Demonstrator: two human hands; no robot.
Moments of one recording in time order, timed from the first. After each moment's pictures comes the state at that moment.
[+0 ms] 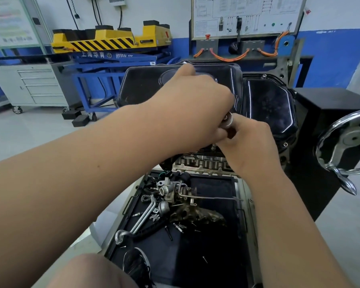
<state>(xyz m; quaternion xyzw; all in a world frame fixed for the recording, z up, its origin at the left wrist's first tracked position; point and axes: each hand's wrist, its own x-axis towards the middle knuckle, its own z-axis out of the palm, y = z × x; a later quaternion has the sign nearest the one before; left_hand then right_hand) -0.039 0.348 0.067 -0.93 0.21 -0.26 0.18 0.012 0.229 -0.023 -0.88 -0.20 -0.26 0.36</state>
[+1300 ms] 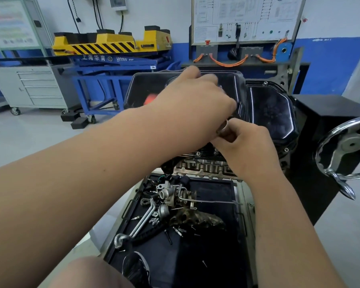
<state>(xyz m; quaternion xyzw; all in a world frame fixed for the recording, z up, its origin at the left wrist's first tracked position) -0.041 0.360 0.074 -0.91 0.24 -0.26 0.21 0.012 0.234 -0.021 -0.87 -0.19 -0.25 0.39</state>
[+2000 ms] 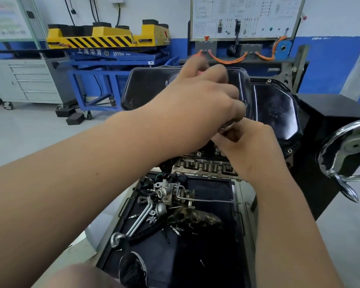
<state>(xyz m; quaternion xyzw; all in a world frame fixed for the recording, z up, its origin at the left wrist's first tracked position) -0.035 0.375 0.064 -0.87 0.32 -0.34 0.16 0.016 0.236 -0.019 -0.86 -0.20 -0.23 0.40</state>
